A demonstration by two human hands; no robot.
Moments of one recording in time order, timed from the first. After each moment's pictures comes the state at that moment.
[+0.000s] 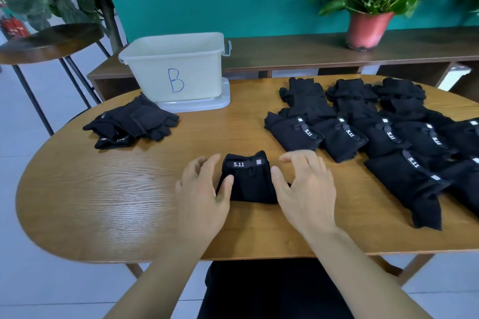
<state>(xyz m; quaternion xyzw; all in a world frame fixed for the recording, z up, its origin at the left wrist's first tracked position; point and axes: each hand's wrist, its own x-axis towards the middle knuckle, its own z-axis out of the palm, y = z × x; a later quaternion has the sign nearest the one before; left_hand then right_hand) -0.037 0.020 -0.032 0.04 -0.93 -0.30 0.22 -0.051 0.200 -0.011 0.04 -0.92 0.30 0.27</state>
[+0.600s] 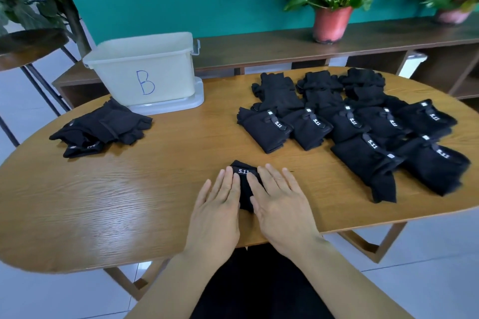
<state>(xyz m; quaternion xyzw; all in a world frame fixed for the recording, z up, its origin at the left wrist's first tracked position) -0.010 0.070 -0.057 -0.15 -0.98 -0.08 0.13 -0.021 0.225 -0.049 0.17 -0.97 0.03 0.19</state>
